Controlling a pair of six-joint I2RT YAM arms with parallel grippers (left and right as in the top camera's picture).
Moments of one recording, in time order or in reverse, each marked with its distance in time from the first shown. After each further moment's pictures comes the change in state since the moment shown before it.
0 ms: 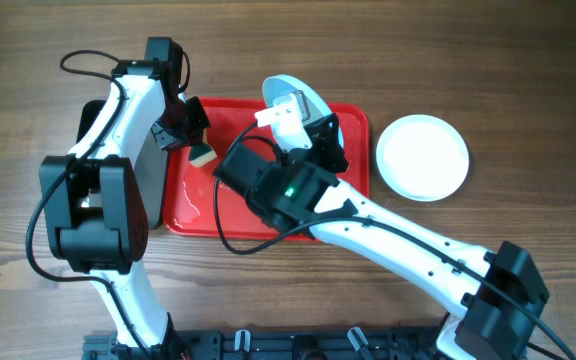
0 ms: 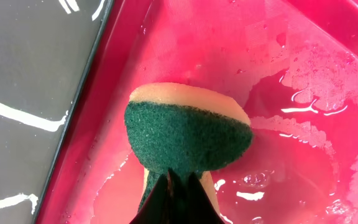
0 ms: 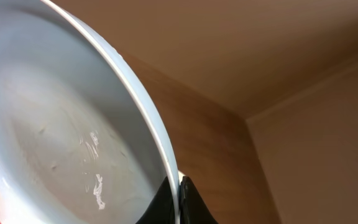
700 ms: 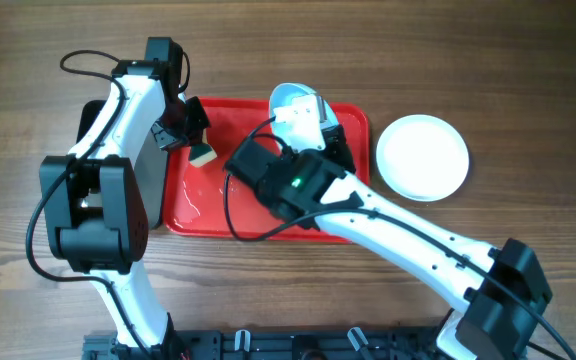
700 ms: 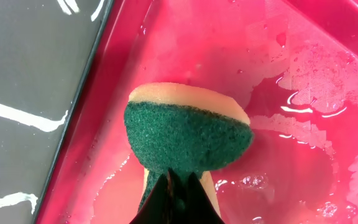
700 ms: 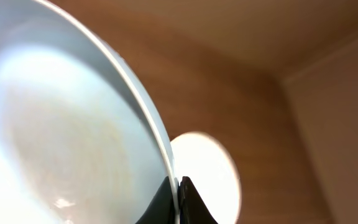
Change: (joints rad) left arm 0.000 0.000 0.000 0.000 0.000 0.000; right arm -0.059 -0.002 0.000 -0.103 -0.230 0.199
